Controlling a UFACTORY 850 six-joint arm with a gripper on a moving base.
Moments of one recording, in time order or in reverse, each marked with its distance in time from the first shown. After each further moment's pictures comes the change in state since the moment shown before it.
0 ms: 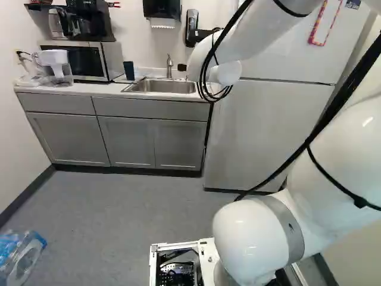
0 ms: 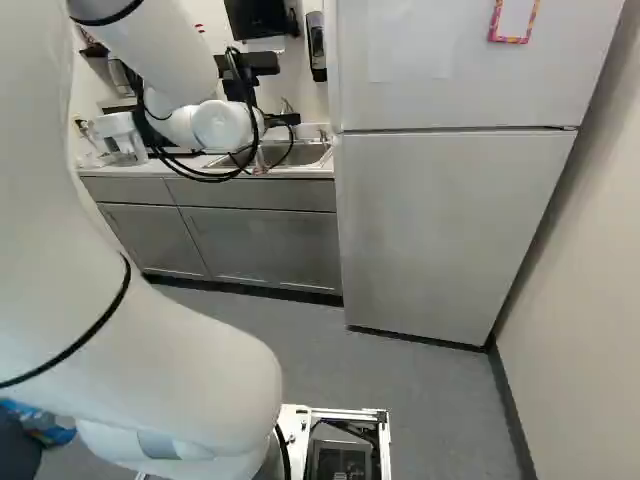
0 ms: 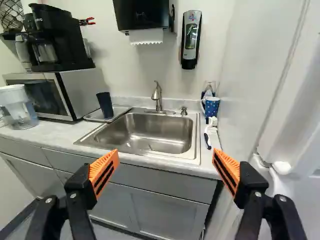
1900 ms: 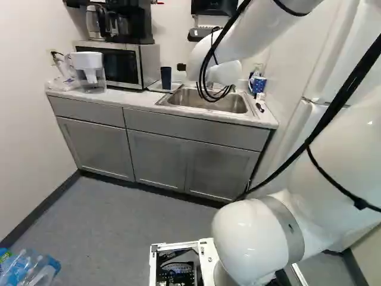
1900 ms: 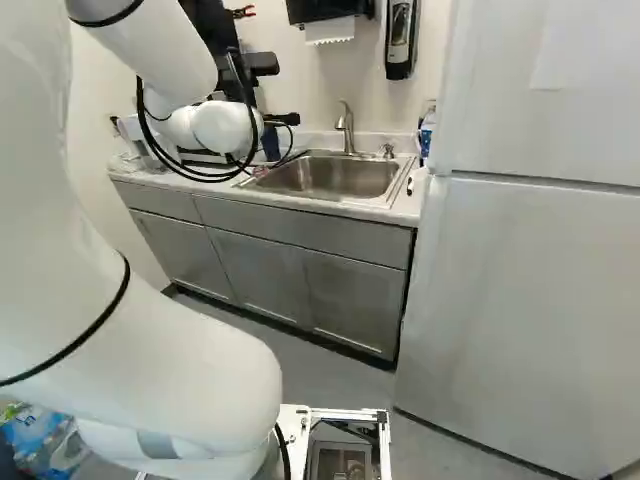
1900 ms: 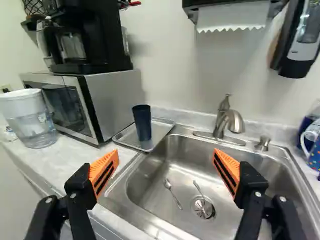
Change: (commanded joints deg) arm 0.0 0.0 0.0 0.0 0.0 0.0
